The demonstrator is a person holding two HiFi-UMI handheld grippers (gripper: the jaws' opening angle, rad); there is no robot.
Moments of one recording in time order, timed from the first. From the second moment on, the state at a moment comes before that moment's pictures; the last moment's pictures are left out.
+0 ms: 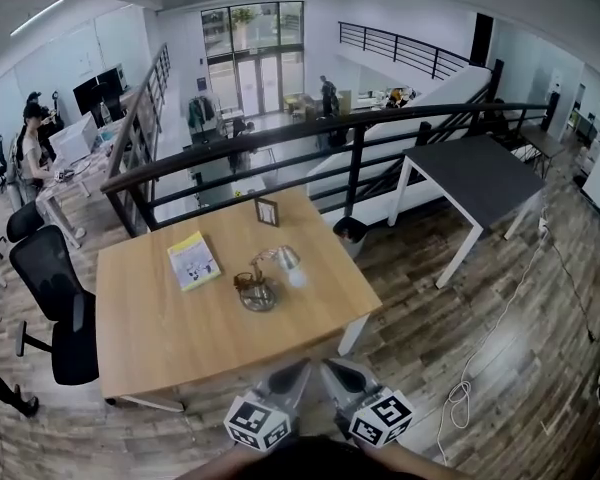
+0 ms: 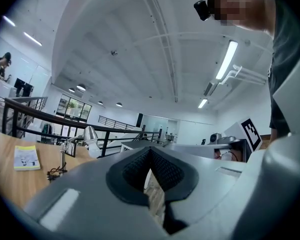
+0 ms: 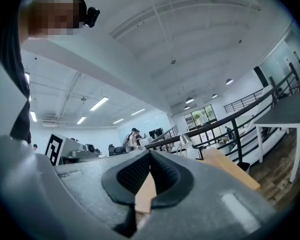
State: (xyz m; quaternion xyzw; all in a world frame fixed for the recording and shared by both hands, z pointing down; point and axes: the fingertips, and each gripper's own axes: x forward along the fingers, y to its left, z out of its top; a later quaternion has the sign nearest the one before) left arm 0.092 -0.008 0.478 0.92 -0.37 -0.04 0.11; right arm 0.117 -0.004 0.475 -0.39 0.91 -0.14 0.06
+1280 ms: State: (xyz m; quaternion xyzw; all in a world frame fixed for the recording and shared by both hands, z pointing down) left arm 0.003 -0.208 0.466 0.94 -0.30 -0.06 0.12; right arm 0.049 -0.213 0.457 -0.46 0.88 -0.10 0.03
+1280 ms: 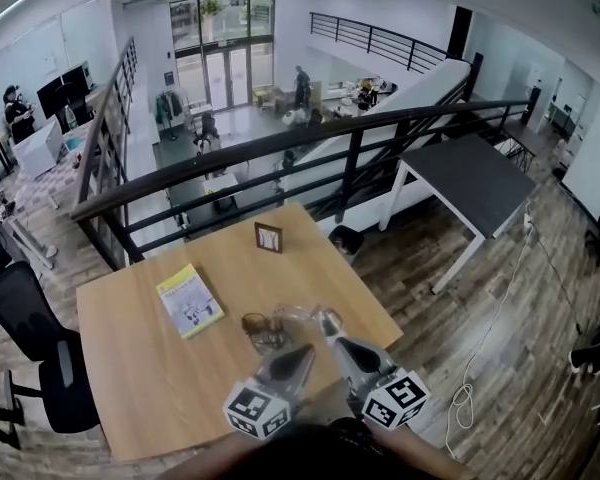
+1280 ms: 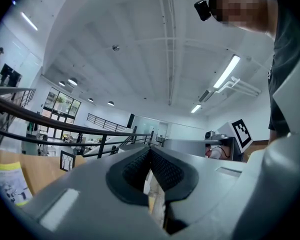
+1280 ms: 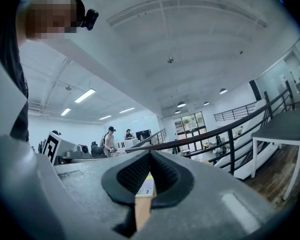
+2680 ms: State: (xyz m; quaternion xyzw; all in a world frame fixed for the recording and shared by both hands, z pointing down) left arm -0.008 -0.277 0.512 0.90 -0.40 -0.03 0.20; right arm 0.036 -0.281 0.522 -0.31 0.93 -0.11 -0.16
